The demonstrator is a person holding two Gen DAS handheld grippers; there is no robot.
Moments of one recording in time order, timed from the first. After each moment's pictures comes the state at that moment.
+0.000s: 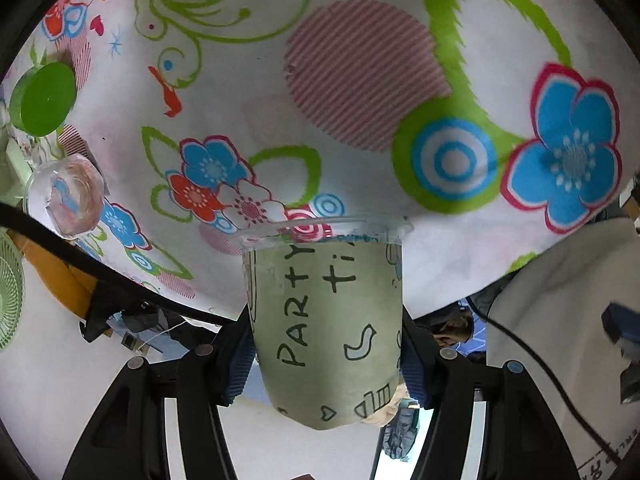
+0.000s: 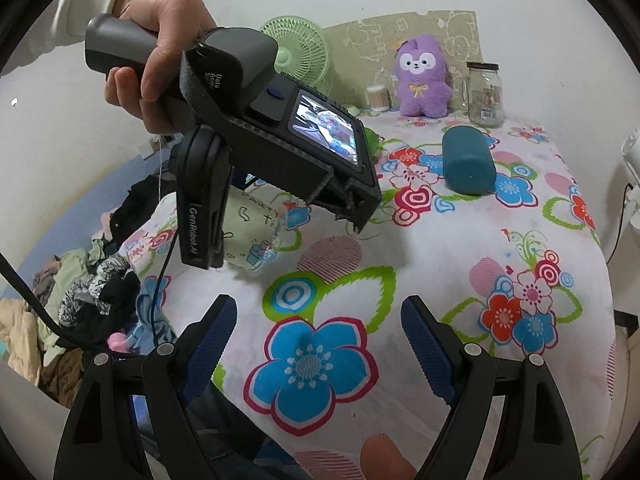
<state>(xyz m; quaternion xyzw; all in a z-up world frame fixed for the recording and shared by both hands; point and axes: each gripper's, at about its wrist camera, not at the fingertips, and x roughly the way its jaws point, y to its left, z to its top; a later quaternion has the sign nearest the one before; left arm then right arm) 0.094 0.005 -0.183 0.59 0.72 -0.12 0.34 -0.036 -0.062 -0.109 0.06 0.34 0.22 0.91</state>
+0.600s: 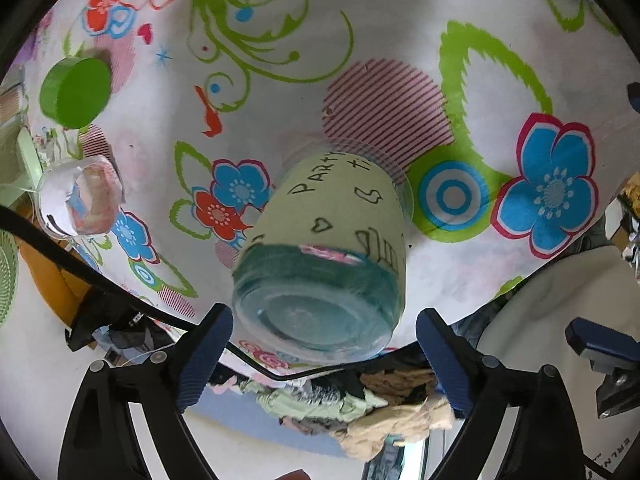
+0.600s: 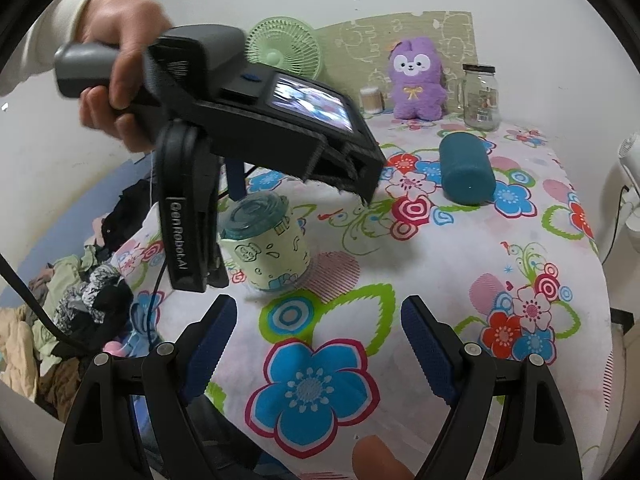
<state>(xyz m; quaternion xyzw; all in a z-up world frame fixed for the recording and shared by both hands) 0.110 0.006 -0.162 0.55 0.71 -0.16 0.42 -0.023 -0.055 -0.101 0.06 0.34 0.20 0.92</state>
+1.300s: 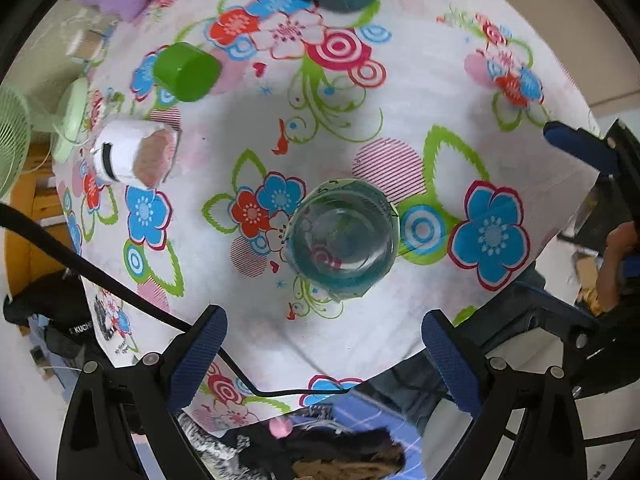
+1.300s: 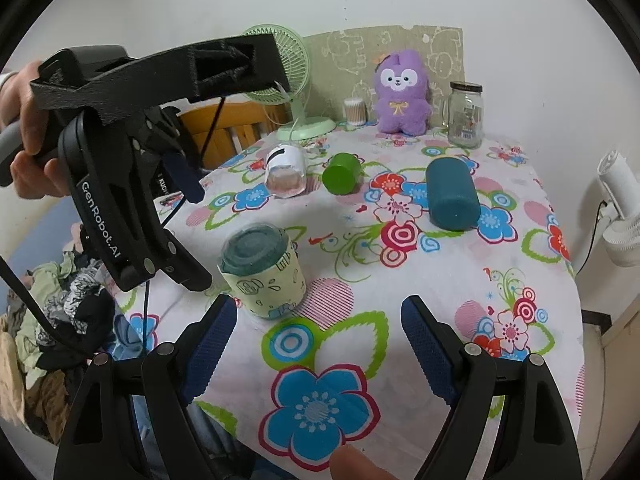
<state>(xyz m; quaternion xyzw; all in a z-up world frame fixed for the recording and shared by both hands) 0.105 0.043 -0.078 0.39 0.66 -0.22 0.61 -0.020 -0.036 -0.071 0.04 0.34 0.15 0.93</state>
